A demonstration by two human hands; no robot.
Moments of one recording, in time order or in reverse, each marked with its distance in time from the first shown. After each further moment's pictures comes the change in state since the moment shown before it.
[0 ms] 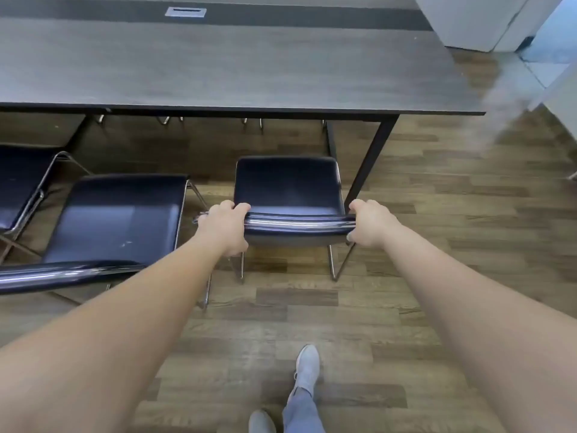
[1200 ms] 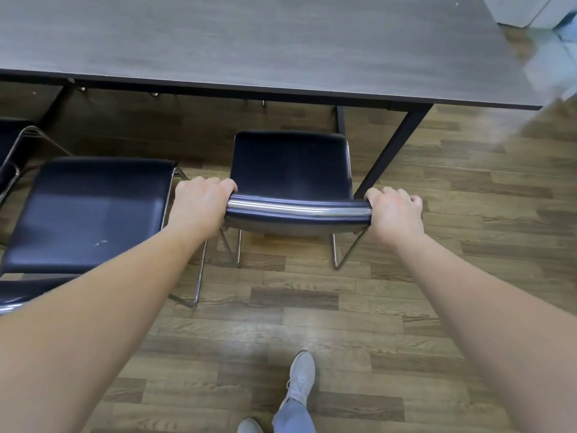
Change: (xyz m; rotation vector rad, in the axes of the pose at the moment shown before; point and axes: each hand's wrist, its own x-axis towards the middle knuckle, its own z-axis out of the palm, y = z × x) left_hand 0.103 -0.028 -0.004 0.222 0.324 0.094; right_hand 0.114 0.022 0.019 -0.266 0.366 -0.065
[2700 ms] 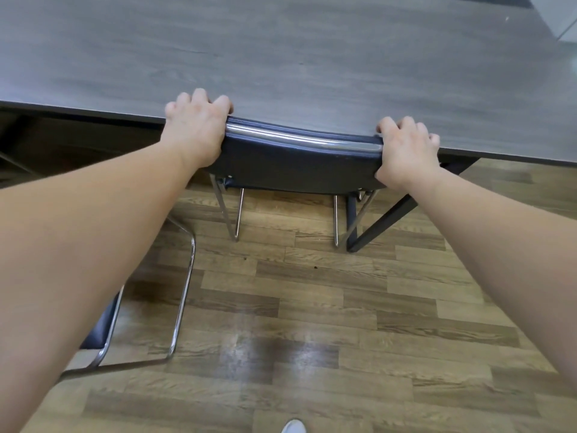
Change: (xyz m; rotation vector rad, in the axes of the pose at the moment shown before) left_hand 0.275 -0.030 -0.014 -0.016 0.115 -0.121; right_hand 0.274 0.005 -0.023 0.021 0.108 -0.019
